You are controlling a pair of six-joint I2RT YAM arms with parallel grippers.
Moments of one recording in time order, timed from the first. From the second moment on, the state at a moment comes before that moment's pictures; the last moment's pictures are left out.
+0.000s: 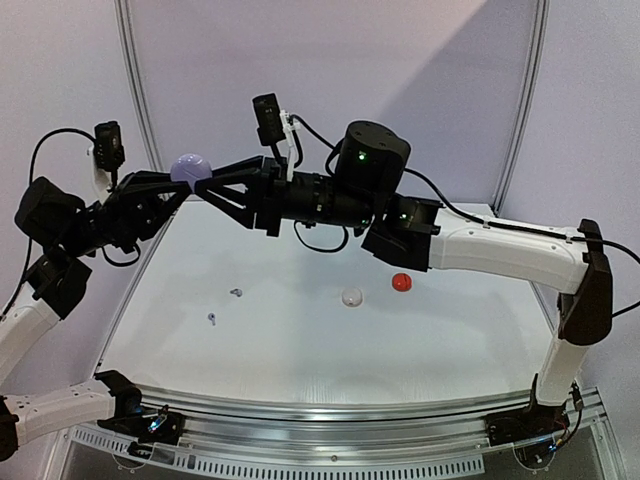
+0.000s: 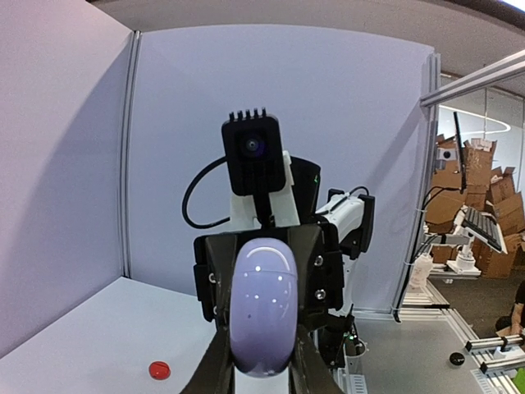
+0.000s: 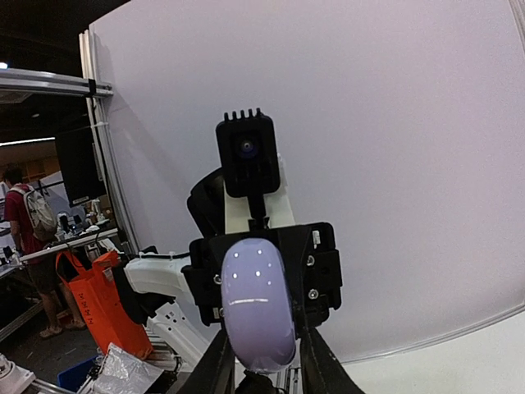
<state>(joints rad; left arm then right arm) -0.46 0.77 0.85 0.38 0.86 -0.46 1.17 1.86 1.75 0.39 -0.45 0.38</state>
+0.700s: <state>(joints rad) -0.45 0.76 0.85 0.21 0.82 -0.35 1.15 1.87 1.79 0.32 -0.48 0.36</state>
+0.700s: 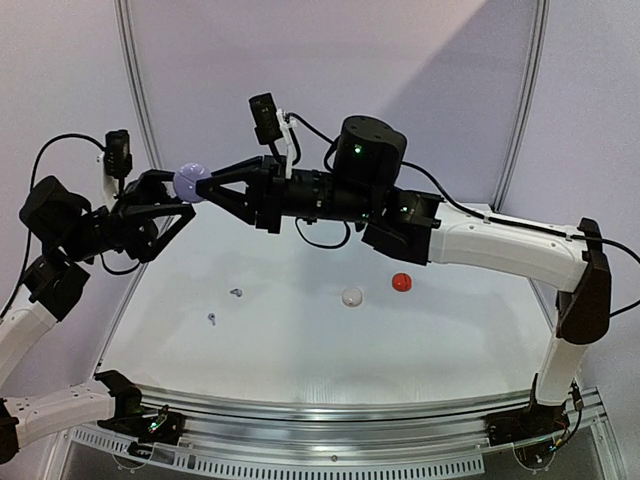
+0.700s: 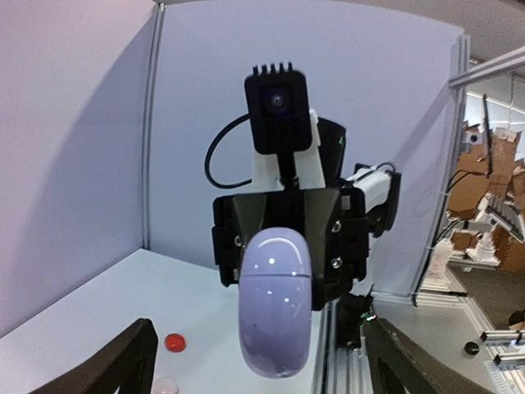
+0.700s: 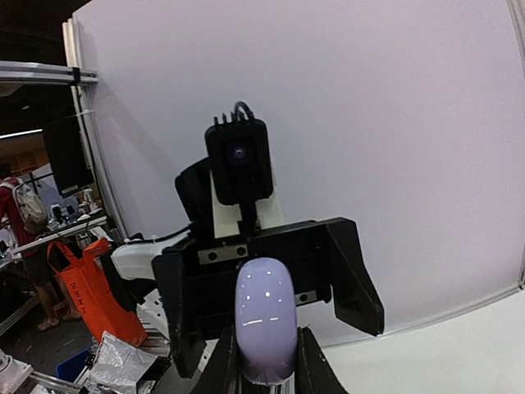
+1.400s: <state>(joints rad) -0.20 1.60 1.21 -0.86 0.53 0.77 0.94 1.56 1.31 0.13 -0.17 0.41</state>
